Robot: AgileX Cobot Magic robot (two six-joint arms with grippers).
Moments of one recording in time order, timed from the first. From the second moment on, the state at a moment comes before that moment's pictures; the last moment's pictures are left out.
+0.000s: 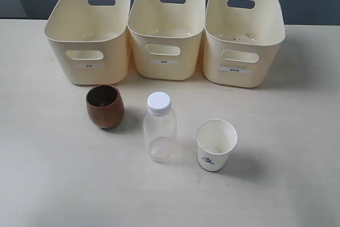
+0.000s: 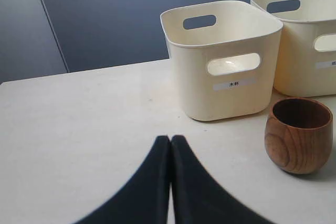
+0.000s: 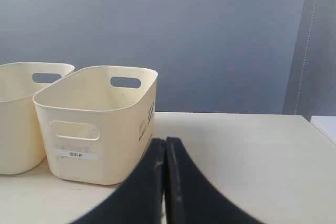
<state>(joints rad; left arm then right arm) -0.07 0.00 0.00 -0.02 0.24 0.12 -0.01 0.01 0.00 0.04 0.10 -0.03</state>
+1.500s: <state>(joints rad) -0.07 0.00 0.00 -0.02 0.24 0.12 -0.01 0.48 -0.85 0.65 0.47 -0.52</state>
